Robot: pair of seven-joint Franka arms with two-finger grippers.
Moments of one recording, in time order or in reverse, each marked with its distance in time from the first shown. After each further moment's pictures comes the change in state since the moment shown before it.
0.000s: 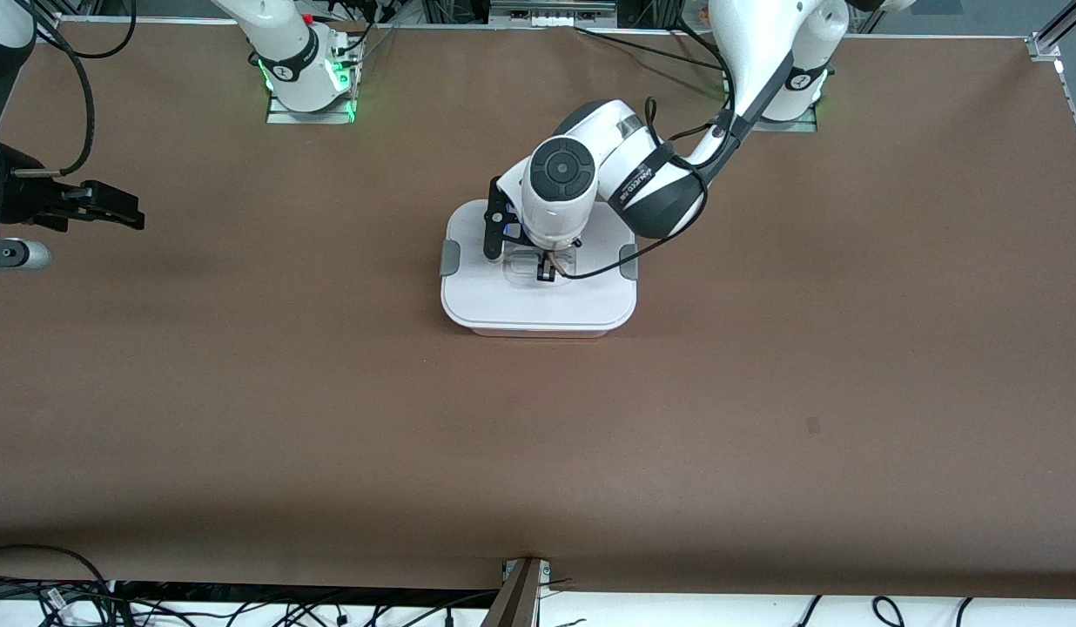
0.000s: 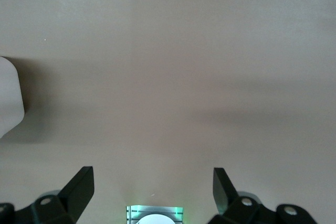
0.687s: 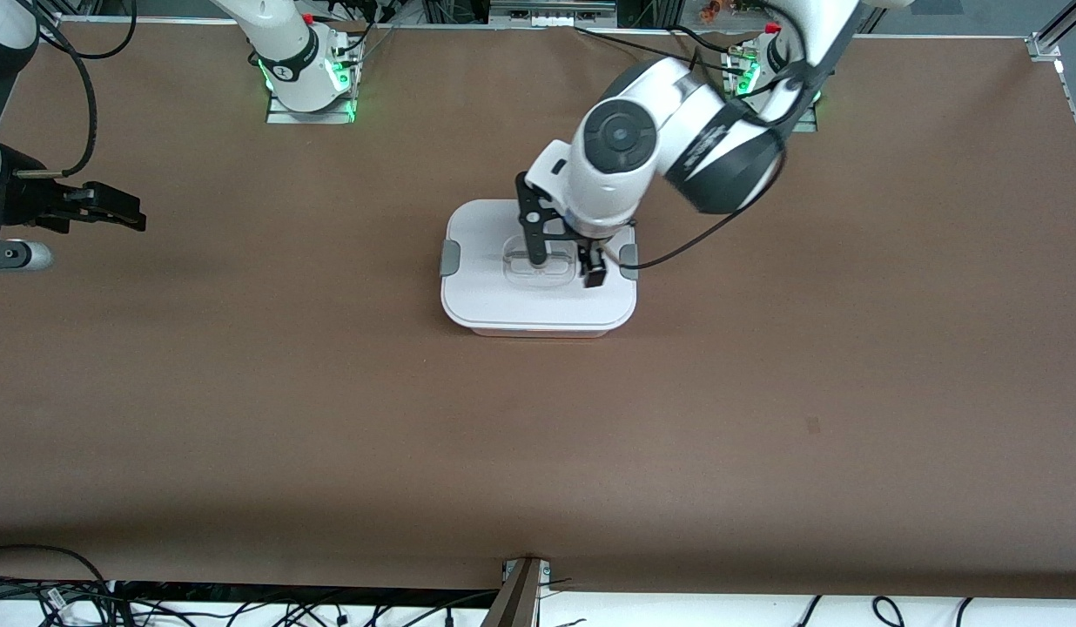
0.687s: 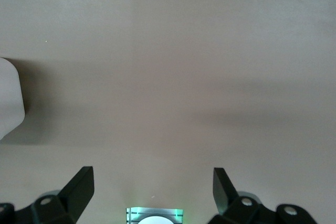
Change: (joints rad) left arm 0.111 -0.165 0.003 0.024 -0.026 -0.181 -0.265; right arm 0.003 0.003 0.002 0.000 0.000 0.010 0.000
